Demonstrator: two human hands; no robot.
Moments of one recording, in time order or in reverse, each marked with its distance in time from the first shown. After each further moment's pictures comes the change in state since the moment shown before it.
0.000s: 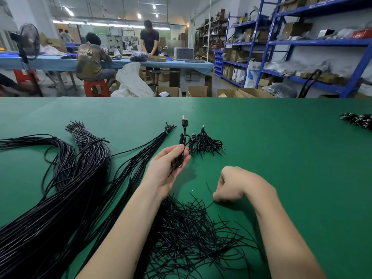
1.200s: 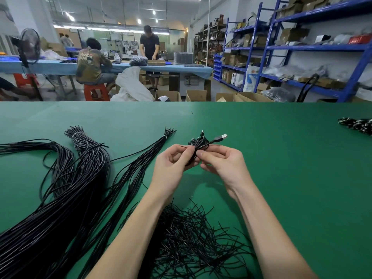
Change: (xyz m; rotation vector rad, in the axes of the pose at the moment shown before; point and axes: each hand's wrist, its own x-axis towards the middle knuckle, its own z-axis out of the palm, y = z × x) left_hand -0.008 -0.010 0.015 0.430 -0.167 0.384; right_hand -0.007 -0.037 -0.002 1.524 0.353 -0.355
